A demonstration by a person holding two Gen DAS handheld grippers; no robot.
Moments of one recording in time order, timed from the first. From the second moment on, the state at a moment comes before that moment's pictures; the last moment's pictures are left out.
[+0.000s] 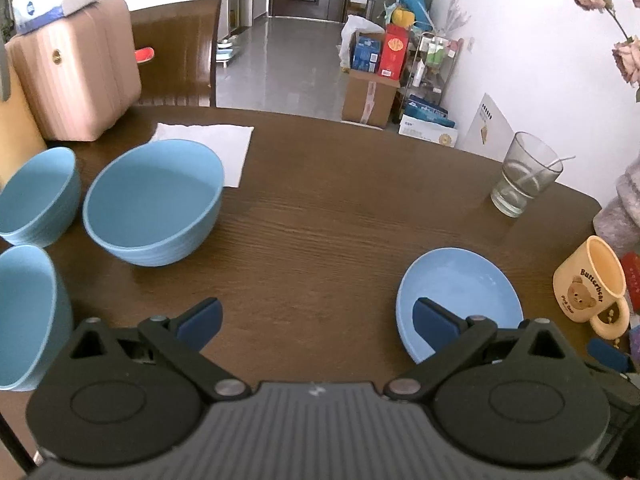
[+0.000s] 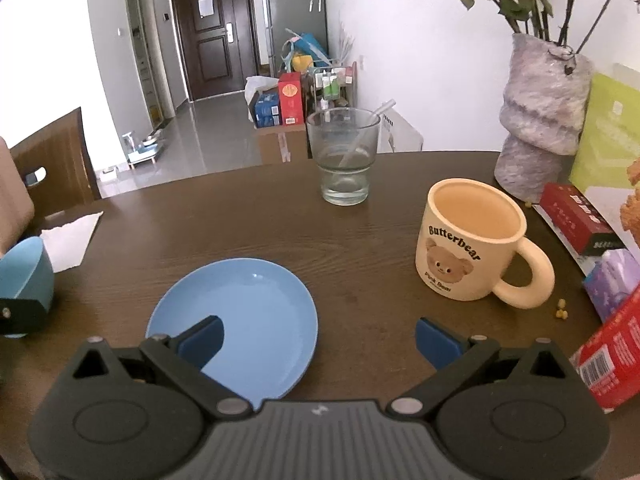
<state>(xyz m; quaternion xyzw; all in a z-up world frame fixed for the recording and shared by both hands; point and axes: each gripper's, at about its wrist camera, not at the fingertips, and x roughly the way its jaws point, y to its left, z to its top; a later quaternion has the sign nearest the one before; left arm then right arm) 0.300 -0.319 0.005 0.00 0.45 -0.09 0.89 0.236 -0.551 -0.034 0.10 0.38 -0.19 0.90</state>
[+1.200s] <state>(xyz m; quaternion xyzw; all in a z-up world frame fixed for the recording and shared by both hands) 0.339 -0.383 -0.067 0.04 0.49 -0.08 0.87 0.275 -0.590 -0.074 0.14 0.42 -0.16 0.88</state>
